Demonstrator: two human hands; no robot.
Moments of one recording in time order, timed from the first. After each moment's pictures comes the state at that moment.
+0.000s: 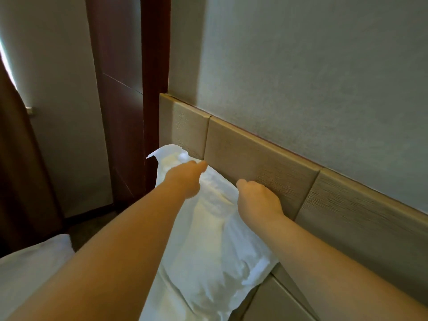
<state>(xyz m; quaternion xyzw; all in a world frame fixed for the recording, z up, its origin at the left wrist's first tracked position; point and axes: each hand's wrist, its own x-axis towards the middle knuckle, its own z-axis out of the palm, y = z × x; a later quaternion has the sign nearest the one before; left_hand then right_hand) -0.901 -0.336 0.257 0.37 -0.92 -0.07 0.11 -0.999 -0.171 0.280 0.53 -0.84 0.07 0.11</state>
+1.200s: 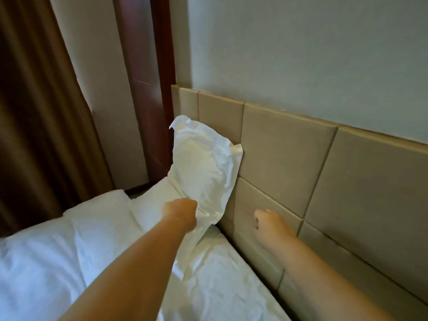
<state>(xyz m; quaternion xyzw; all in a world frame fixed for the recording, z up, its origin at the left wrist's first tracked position) -0.742 0.069 0.194 0.47 -0.88 0.02 -0.09 -0.914 0.215 0.180 0.51 -0.85 0.13 -0.08</state>
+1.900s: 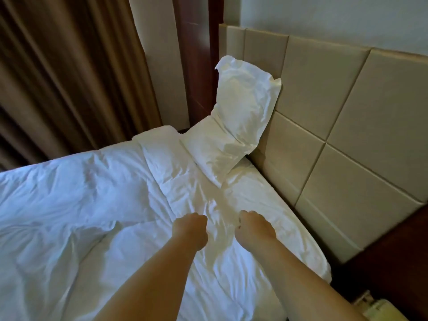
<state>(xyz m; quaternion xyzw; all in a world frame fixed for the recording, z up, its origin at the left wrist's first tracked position) -0.543 0.340 0.106 0.54 -0.83 -0.04 -0.17 -0.692 0.402 0.114 0.57 -0.79 0.06 -0.22</state>
